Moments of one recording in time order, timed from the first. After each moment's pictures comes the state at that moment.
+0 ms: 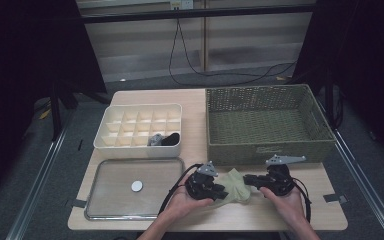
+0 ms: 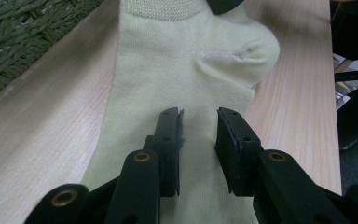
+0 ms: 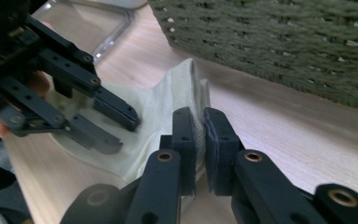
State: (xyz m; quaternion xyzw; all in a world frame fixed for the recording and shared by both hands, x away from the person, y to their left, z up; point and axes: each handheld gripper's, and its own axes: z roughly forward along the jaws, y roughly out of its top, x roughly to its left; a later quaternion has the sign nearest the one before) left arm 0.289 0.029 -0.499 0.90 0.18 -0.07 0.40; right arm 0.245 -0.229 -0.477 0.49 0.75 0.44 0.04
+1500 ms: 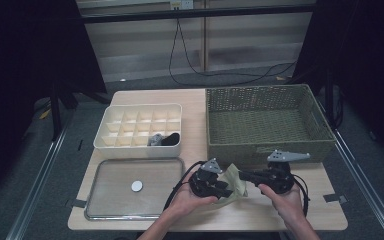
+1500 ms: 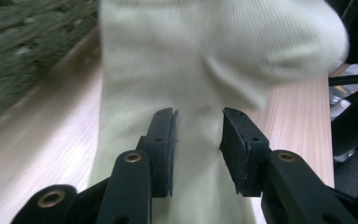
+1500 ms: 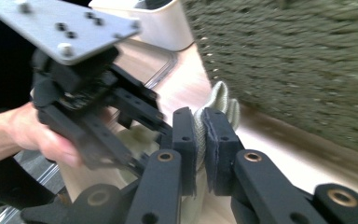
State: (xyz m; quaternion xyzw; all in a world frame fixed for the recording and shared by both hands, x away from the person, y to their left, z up) left arm 0.290 0.023 -0.488 0.89 0.18 -0.07 0.41; right arm 0.240 -0.221 -0.447 0.45 0.74 0.50 0.04
